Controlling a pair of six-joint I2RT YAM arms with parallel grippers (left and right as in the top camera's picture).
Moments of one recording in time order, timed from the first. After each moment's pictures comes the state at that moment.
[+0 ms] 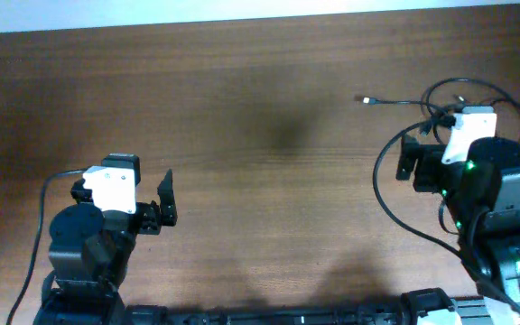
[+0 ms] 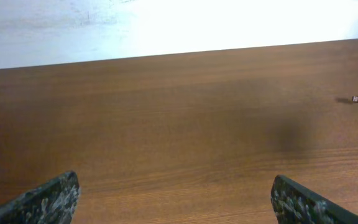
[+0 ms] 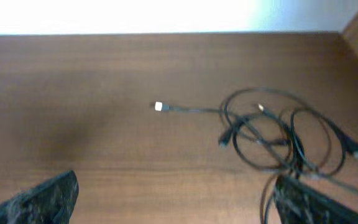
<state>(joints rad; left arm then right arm) -0.10 0.61 0.87 -0.70 0.00 0.03 0.10 0.82 1.05 -0.80 0.16 0.06</state>
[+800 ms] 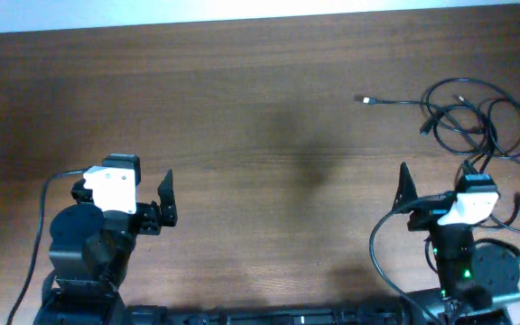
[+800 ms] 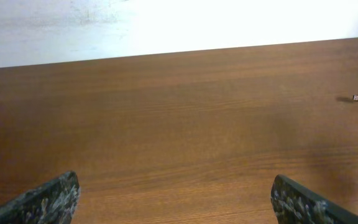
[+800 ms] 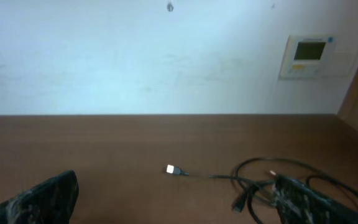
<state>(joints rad) -0.10 0.61 0.87 -0.70 0.00 0.03 0.10 0.19 0.46 -0.33 0.11 0.02</state>
